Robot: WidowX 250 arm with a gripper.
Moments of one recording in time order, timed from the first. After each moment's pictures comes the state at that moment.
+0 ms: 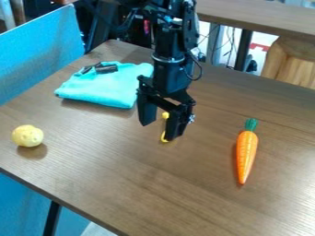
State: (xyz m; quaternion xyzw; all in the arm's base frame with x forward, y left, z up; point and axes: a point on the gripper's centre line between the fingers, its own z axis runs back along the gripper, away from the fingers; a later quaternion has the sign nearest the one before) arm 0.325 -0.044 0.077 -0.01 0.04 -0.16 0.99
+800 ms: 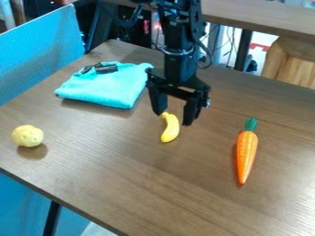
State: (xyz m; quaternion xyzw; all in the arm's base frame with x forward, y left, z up) arm 0.361 -0.051 0.082 -0.01 -0.03 -0.05 1.00
